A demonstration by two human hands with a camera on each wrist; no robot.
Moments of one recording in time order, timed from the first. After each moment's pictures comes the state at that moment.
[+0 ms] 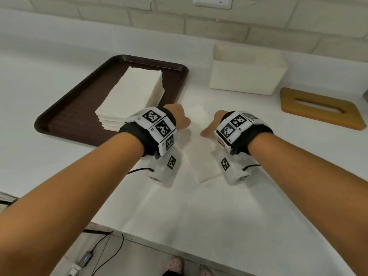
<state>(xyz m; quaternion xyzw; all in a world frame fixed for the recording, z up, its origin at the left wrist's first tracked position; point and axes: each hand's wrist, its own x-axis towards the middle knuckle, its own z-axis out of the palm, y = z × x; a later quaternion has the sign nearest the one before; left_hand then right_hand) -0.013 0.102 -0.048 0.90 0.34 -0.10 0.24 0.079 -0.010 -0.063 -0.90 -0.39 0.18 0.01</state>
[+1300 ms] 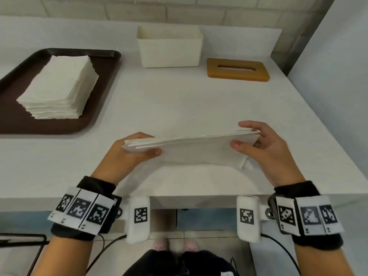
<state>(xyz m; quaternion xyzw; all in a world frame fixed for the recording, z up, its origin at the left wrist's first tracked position) -0.130 -0.037 -0.092 0.79 0.16 0.11 0.59 -0.015 -0.286 -0.075 -0.73 -0.16 0.12 0.65</state>
